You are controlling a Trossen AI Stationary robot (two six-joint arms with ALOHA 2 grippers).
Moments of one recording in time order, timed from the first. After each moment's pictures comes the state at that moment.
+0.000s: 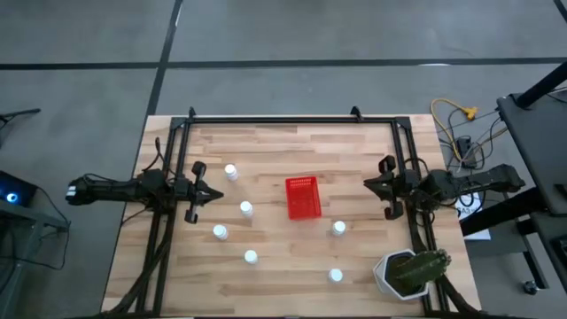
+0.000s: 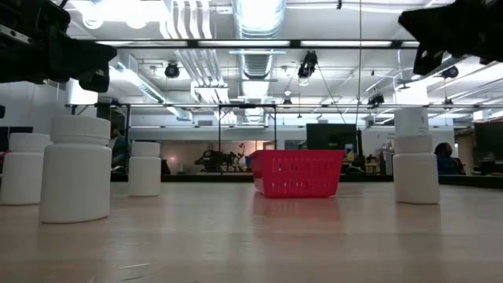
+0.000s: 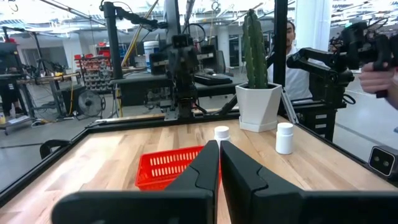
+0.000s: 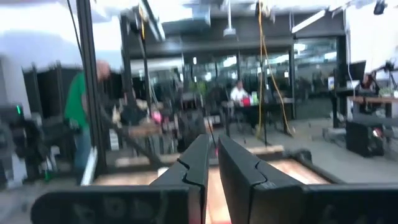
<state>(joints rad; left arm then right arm) -0.04 0.09 0.00 0.12 0.05 0.06 0.18 0.20 0.01 0.51 0.21 0.06</state>
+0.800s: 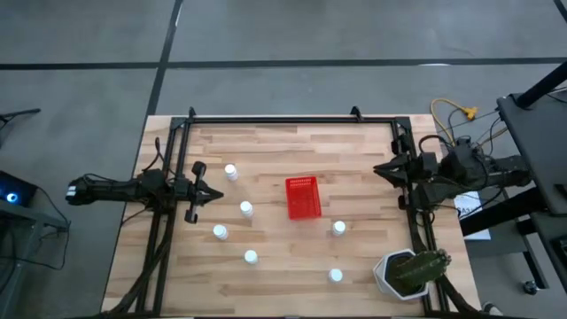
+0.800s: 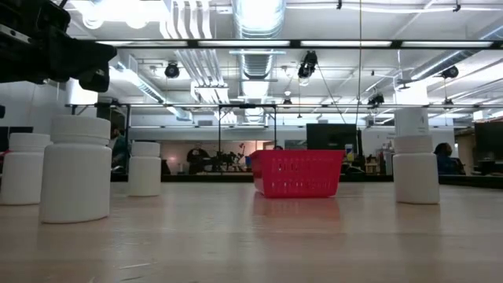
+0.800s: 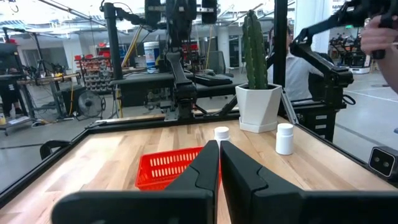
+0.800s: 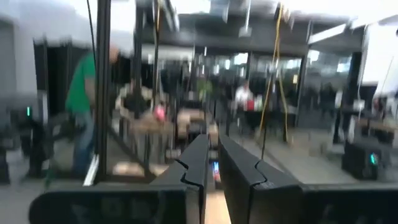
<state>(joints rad) -0.04 0.09 0.00 0.12 0.05 0.06 0.18 0.47 0.64 0.00 0.15 -0.07</state>
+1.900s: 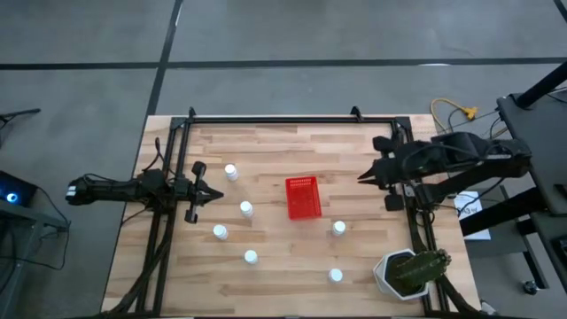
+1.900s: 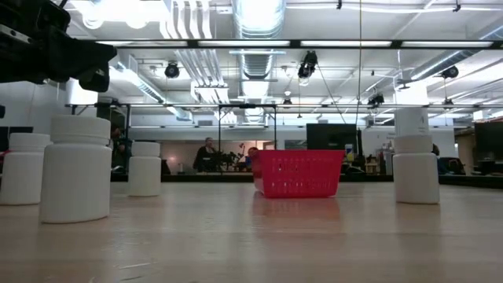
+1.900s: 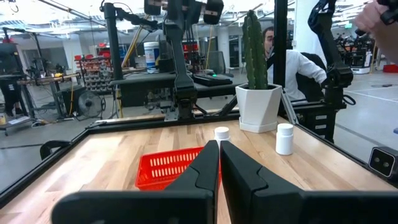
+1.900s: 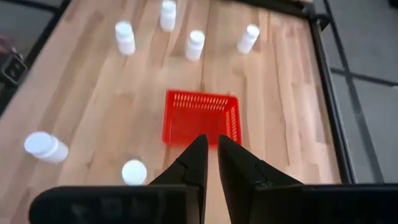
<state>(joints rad) -0.04 0.09 0.00 0.12 0.05 0.06 0.18 1.05 1.35 -1.07 0.15 -0.05</state>
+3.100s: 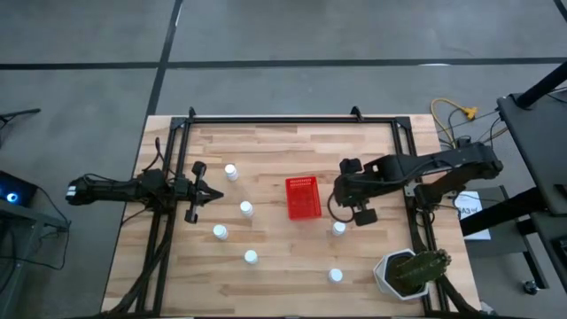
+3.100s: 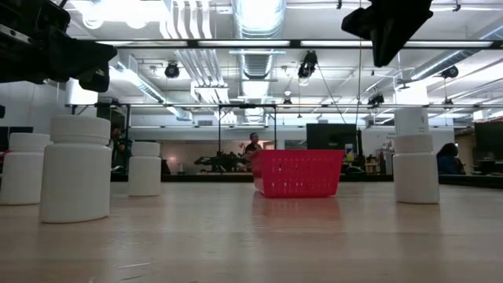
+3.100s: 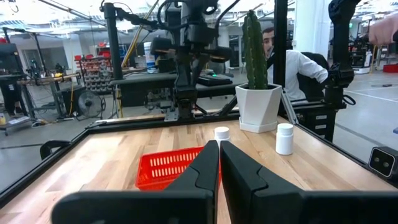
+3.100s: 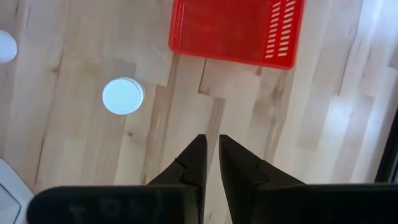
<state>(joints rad) -0.04 0.09 0.00 0.12 0.05 0.06 0.18 1.44 1.34 -1.22 0.15 -0.06</state>
